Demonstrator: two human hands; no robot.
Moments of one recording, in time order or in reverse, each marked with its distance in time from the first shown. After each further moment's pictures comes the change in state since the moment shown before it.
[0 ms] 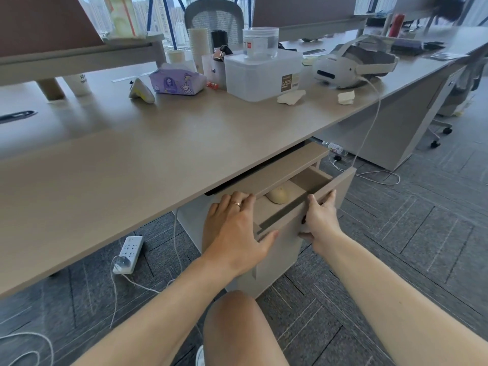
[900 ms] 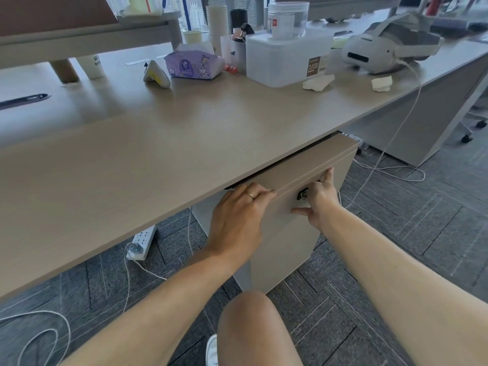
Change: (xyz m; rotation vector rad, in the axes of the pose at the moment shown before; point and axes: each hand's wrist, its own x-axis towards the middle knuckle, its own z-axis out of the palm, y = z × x) left_hand 0.014 -0.033 0.009 -0.068 0.117 0.132; right_hand 0.010 -0.030 0.060 0.136 -0.106 0.046
